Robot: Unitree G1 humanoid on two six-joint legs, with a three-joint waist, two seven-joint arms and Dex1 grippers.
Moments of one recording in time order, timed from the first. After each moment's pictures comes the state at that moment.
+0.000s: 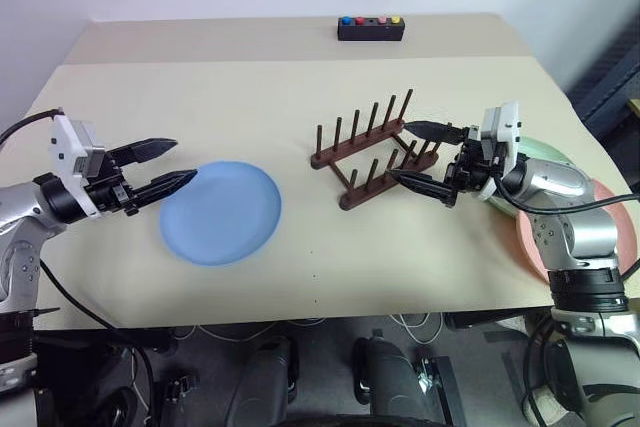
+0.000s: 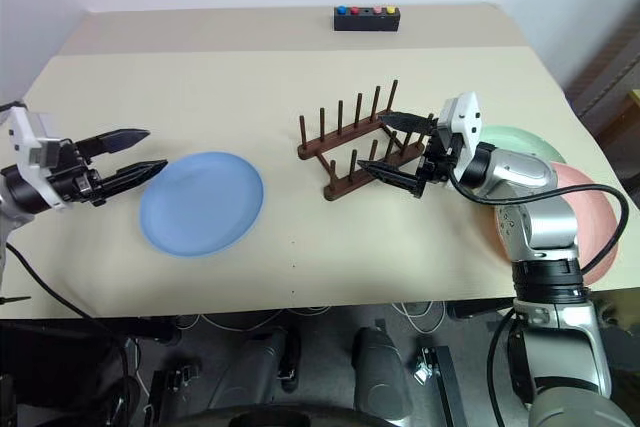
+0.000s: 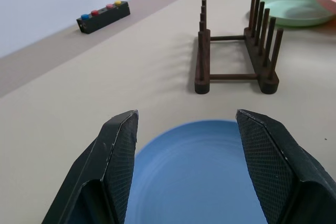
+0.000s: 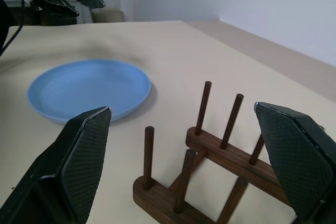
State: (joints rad) left arm -0.25 0.85 0.37 -0.02 -0.58 0.26 -1.12; right arm -0.50 -0.62 -0.09 0.04 0.51 0.24 1.12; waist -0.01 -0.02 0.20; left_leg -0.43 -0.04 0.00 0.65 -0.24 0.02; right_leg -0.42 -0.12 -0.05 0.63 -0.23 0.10
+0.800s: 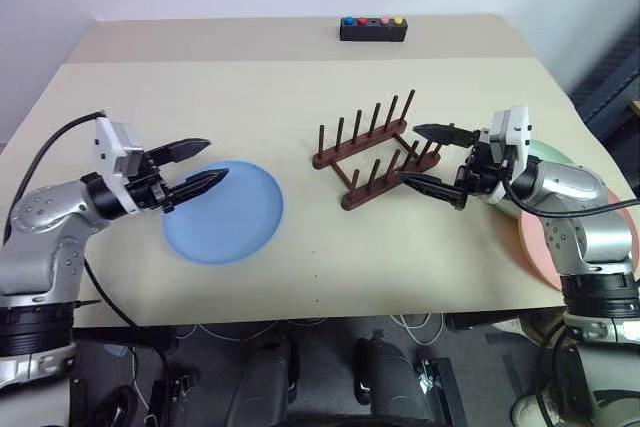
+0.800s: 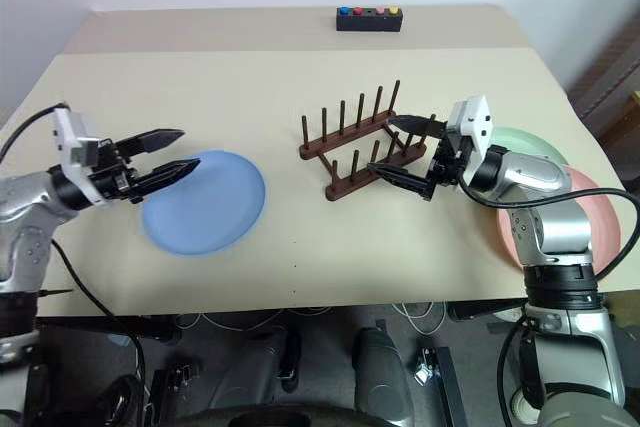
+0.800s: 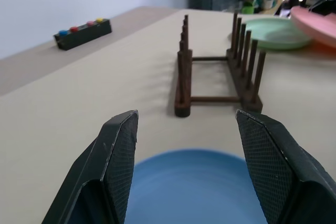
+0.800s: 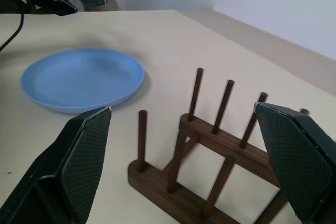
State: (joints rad) left arm -0.34 0.74 0.26 -0.02 -0.58 0.26 -1.09; right arm -0.47 -0.66 -0.11 0.03 0.51 0.24 1.10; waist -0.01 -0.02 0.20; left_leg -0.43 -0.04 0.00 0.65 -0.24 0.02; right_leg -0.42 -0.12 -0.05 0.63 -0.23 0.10
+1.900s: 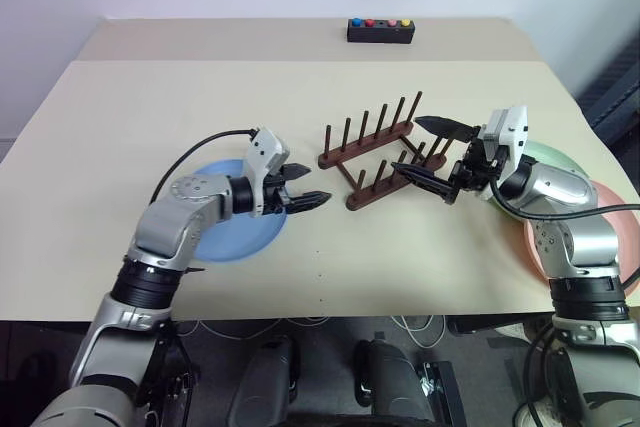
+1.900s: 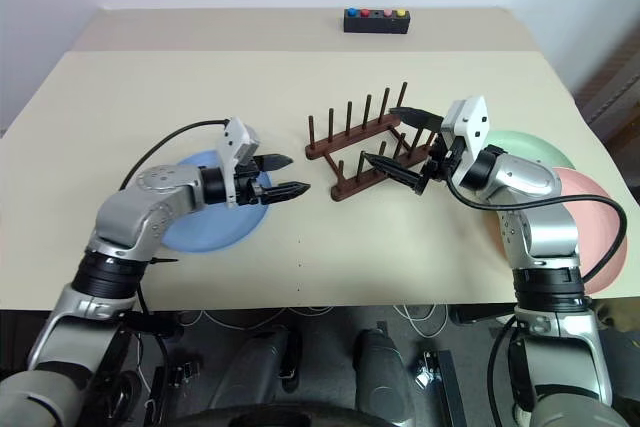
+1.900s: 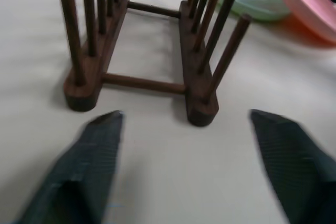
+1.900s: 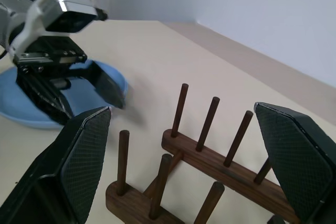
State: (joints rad) left arm -0.58 0.45 -0.15 -0.04 -0.43 0.68 -0.83; right arm -0.45 -0.61 -0.11 0.01 0.48 0.17 1.02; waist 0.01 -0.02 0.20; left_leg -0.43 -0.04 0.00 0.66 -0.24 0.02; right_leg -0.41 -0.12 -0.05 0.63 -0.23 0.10
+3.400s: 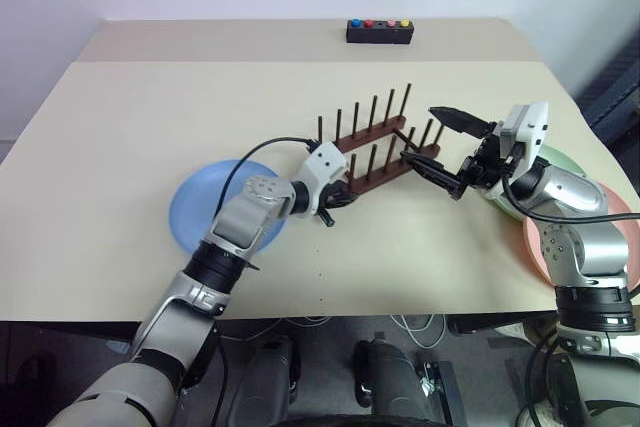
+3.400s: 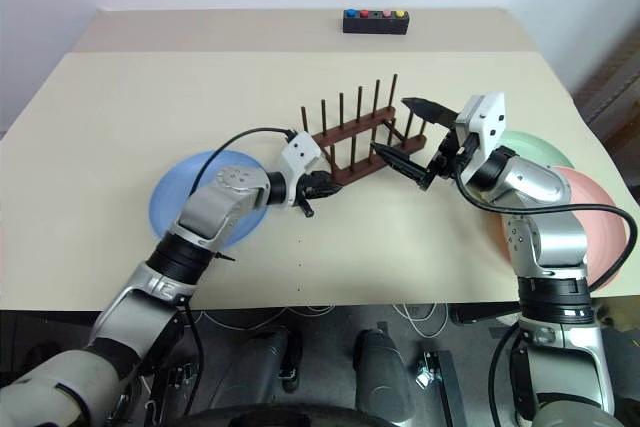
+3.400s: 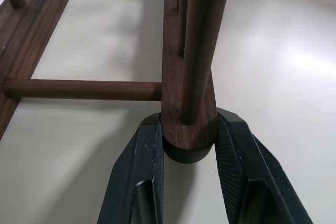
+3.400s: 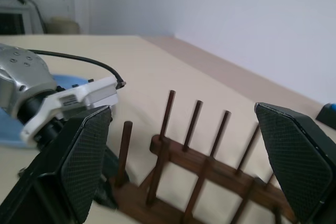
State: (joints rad) left arm -0.72 0.25 -0.31 0.21 -0.15 0.63 -0.69; right arm -0.42 -0.61 -0.17 -0.05 0.52 0.18 0.94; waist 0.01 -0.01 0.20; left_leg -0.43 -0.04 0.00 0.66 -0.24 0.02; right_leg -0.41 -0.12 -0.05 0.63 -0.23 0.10
